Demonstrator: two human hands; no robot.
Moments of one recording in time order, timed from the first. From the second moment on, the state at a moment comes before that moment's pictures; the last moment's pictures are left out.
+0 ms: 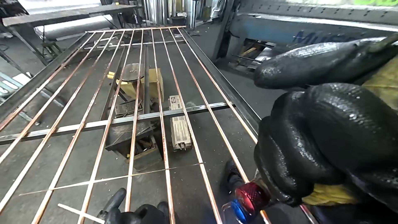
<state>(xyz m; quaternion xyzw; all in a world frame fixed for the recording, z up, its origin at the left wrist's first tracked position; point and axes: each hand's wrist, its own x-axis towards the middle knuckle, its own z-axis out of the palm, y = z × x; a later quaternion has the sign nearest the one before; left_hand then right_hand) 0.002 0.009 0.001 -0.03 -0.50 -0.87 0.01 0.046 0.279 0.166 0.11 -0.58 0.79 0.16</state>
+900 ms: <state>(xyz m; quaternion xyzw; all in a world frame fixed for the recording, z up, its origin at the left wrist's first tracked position) -0.002 0.010 0.001 -0.05 -0.50 -0.87 0.00 0.050 0.282 0.163 0.11 -0.58 0.79 0.17</state>
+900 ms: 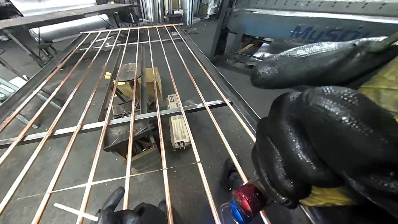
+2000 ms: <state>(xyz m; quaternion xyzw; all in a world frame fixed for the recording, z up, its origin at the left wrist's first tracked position) -0.002 0.012 0.000 -0.05 -0.51 -0.86 0.00 0.058 0.293 0.152 0.11 -0.52 0.83 0.16</state>
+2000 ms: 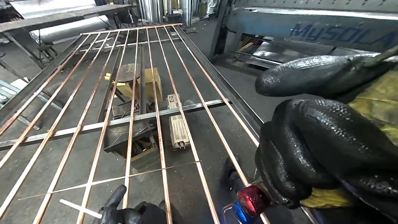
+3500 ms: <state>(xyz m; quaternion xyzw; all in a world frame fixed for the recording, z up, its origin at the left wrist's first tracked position) 0.001 0.025 0.005 -0.05 -0.51 -0.86 0.00 0.059 0.292 0.157 0.10 -0.55 0.81 0.17</state>
